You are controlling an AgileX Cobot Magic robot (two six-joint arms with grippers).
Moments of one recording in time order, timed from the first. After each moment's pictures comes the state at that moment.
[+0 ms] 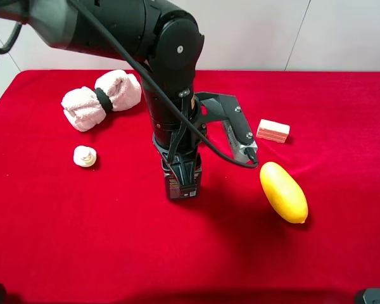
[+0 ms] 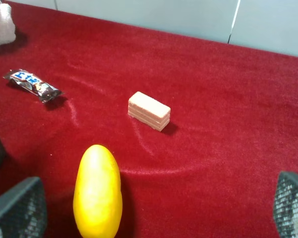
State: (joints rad) left arm -0.93 1.93 -1.30 -0.02 0.82 0.44; right arm 0.31 -0.01 -0.50 0.01 1.02 -0.01
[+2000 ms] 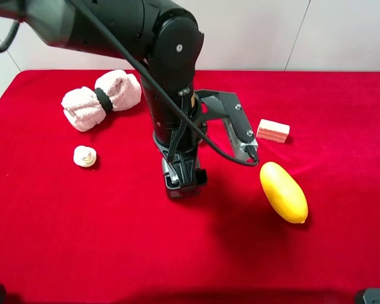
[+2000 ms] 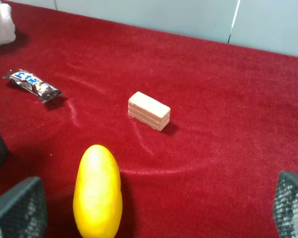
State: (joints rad) left arm -0.93 1.92 -1.30 0.00 0.81 0.43; right arm 0.31 -0.01 -0.50 0.01 1.02 -0.01
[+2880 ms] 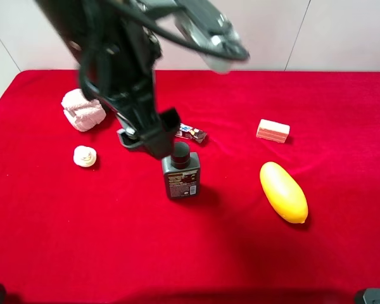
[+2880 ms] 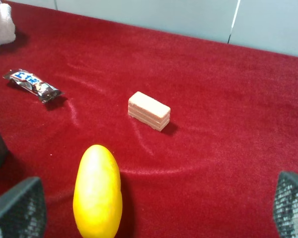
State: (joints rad) left arm -0.93 1.54 -1.30 0.03 1.05 0.16; right arm 0.31 -0.01 -0.50 0.01 1.02 -0.01
